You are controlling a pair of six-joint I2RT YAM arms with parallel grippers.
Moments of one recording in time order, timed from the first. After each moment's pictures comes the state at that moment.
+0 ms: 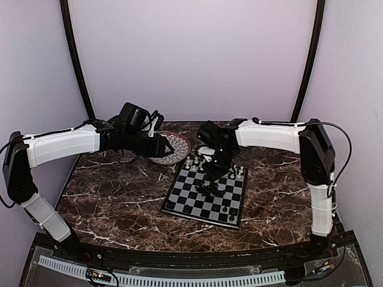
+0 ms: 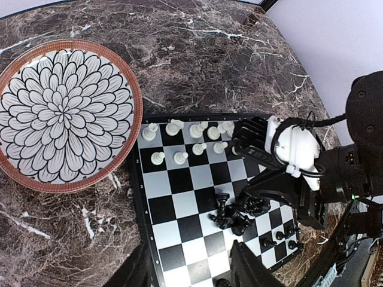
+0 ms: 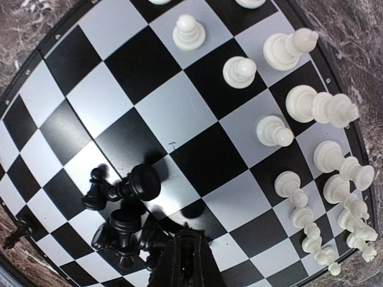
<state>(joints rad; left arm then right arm) -0.66 1.57 1.23 -0.40 0.18 -0.44 0.82 2.09 1.70 -0.96 -0.04 0.13</state>
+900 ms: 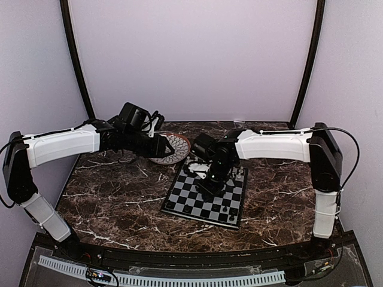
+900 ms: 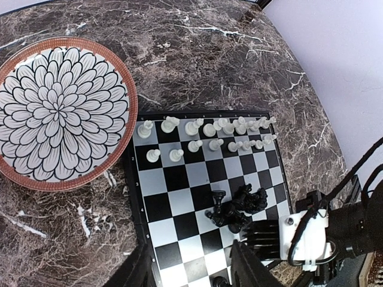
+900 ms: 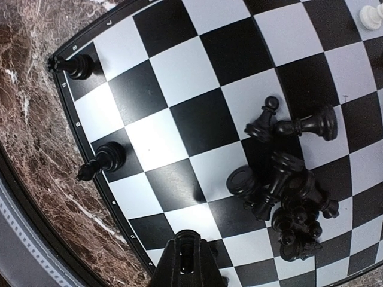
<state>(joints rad) -0.66 1.57 1.23 -0.40 0.20 -0.44 0.95 1.97 1.56 -0.94 -0.20 0.06</state>
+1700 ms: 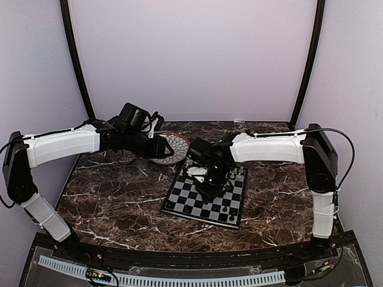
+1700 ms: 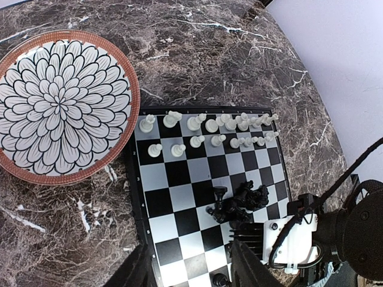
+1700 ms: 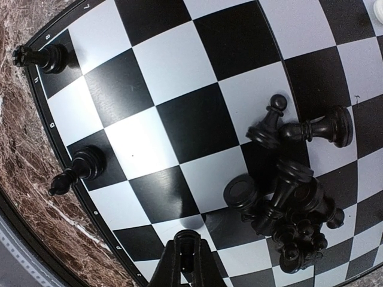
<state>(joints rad) -0.66 1.57 1.23 -0.42 0.20 -0.45 0.98 2.03 1.58 -0.96 -0.13 0.05</state>
